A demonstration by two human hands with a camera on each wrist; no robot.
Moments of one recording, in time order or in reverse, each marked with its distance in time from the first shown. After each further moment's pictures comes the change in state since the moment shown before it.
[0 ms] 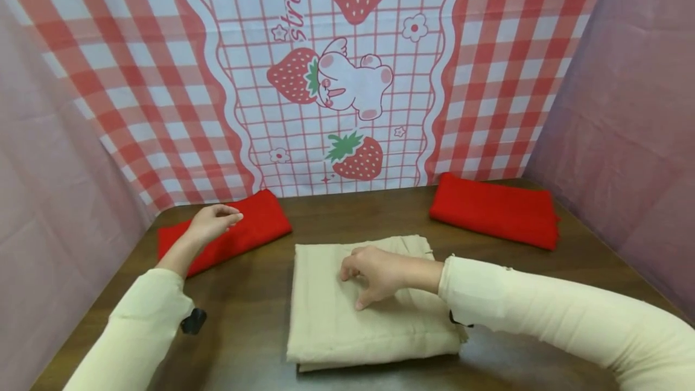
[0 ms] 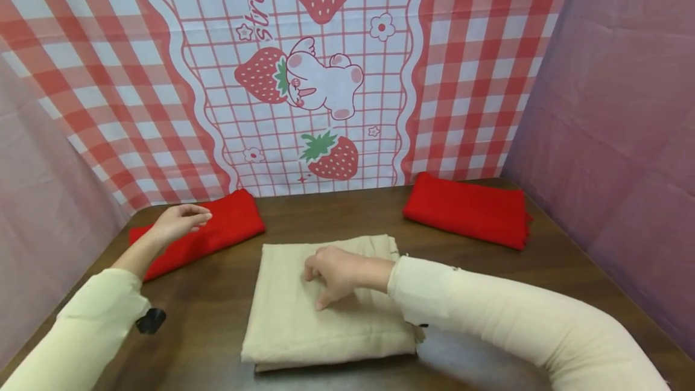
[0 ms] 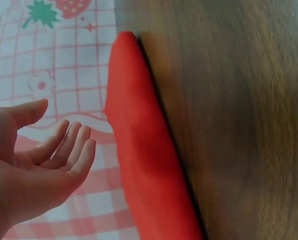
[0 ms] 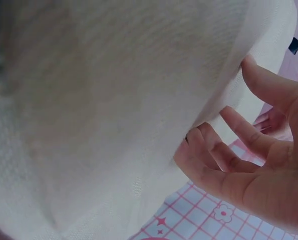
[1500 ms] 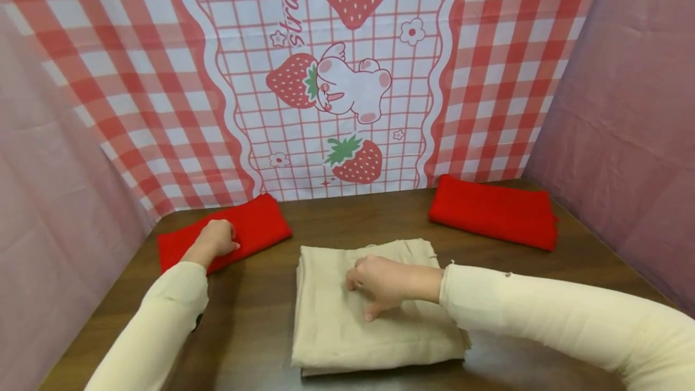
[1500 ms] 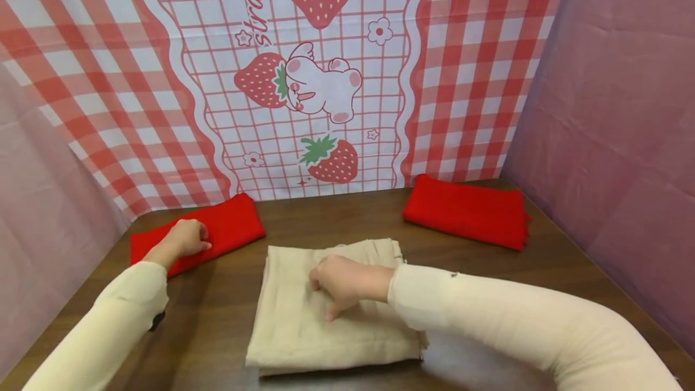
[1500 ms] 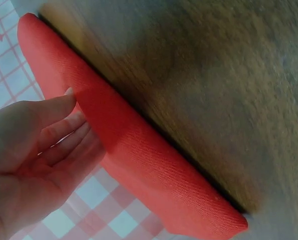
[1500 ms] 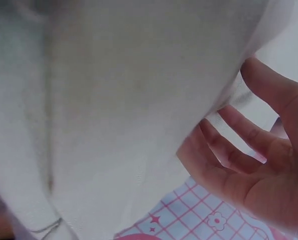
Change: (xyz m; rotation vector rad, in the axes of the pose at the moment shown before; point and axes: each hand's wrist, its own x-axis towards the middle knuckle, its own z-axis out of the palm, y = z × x) left_hand 0.031 -0.026 0.010 0.713 -0.033 0.155; right_hand -0.008 -0.004 0.004 -0.173 -0.032 -0.015
